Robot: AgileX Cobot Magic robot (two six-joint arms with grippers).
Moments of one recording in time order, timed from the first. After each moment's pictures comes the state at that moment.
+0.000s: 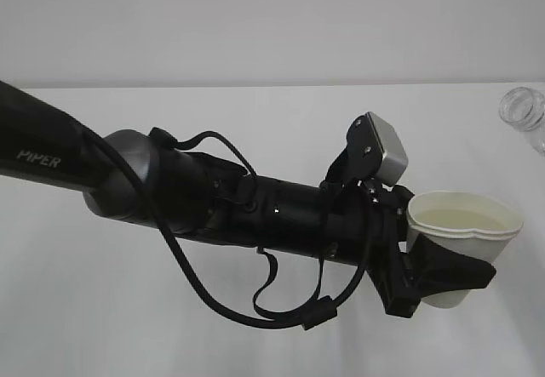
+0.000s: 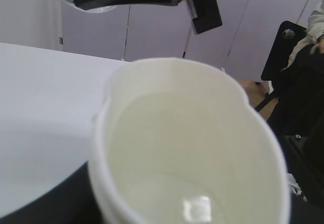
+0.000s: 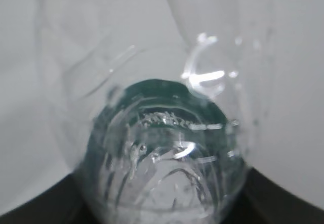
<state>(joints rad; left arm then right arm) -0.83 2.16 -1.22 1.09 -0.96 -0.83 0.02 1.01 -0.46 -1.83 0.08 0.58</state>
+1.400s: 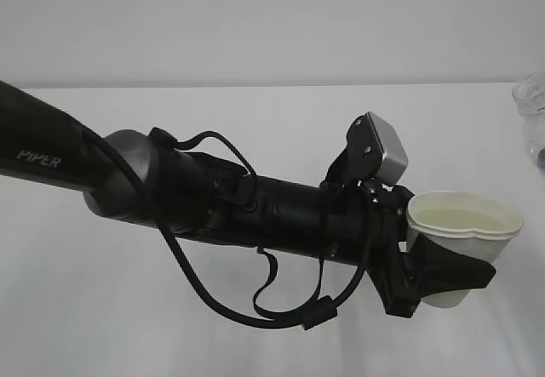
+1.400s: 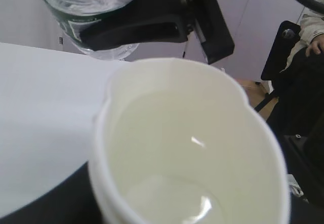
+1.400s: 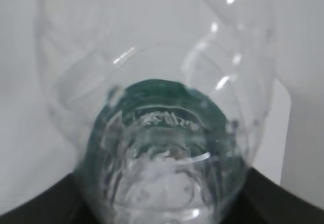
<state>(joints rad) -0.83 2.16 -1.22 1.09 -0.96 -0.83 0.02 1.05 -0.42 -1.02 0.04 0.16</state>
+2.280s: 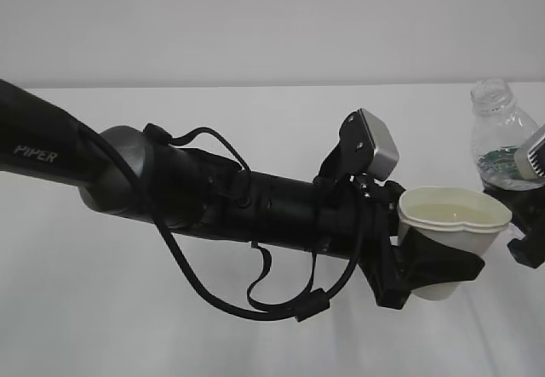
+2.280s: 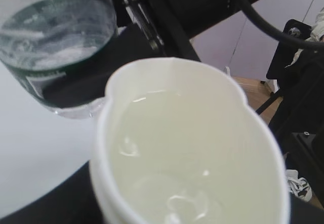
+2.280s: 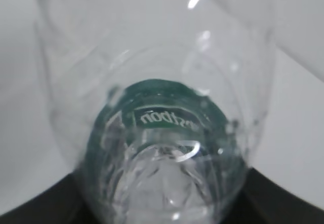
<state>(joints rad) -0.81 2.16 -1.22 1.10 -0.96 -0.83 0.02 1.28 -0.42 -0.73 -0.24 0.02</state>
